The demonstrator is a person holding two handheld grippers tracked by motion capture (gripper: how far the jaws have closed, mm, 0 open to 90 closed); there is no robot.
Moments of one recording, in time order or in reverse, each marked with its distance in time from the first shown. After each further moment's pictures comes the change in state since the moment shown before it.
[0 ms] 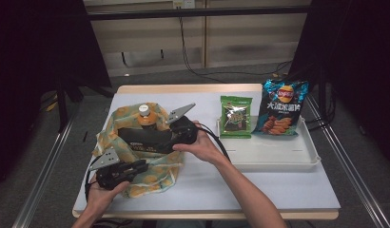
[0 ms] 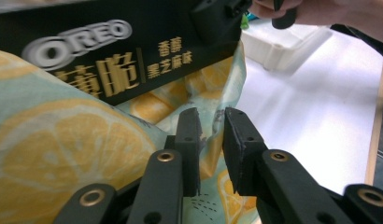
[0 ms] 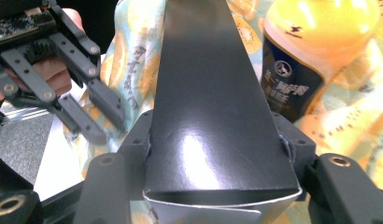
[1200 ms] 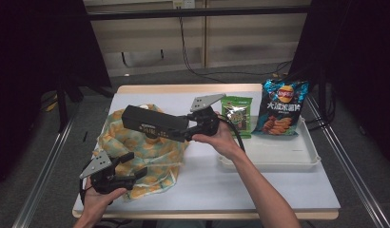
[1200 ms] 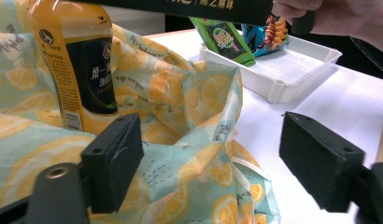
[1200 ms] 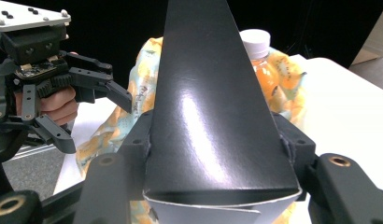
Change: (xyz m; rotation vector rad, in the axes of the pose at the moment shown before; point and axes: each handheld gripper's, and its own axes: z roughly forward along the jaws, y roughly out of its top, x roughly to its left) left arm -0.016 0.004 -0.015 -0.127 0.081 -0.004; right arm -0.006 0.001 -0.070 -0.193 -0.050 0.003
